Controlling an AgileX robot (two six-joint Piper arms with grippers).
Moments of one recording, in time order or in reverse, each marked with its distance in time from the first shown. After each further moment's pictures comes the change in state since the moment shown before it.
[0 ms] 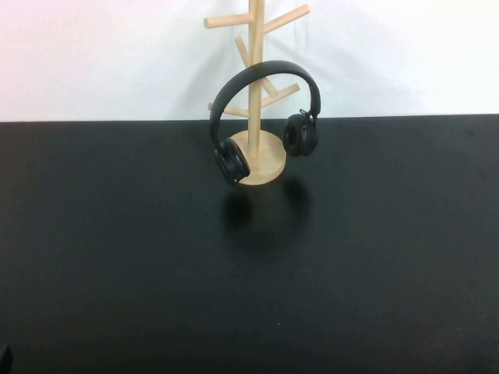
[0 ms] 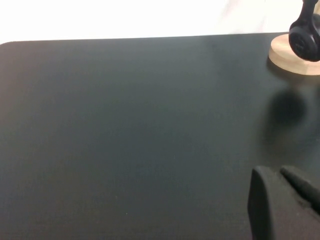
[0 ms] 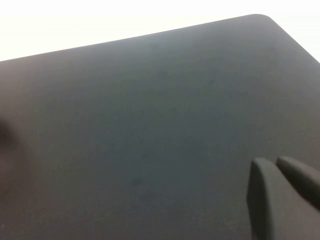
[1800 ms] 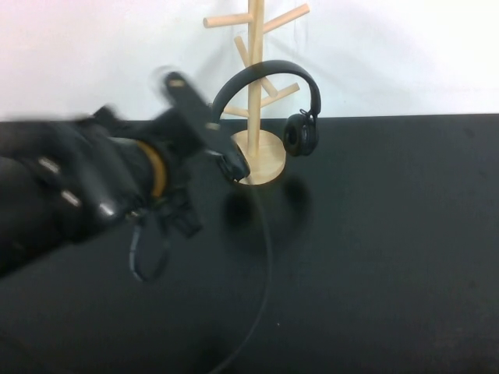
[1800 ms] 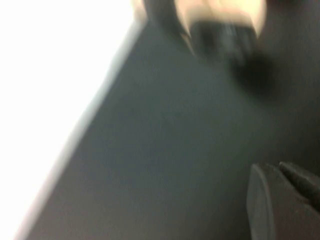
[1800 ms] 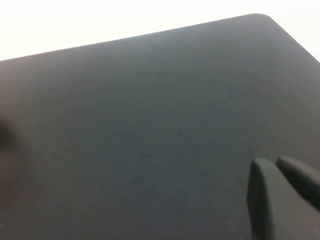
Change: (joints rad) right arm 0.000 0.000 0.000 0.000 0.000 0.000; left arm -0.600 1.454 -1.085 0.721 0.281 -0.171
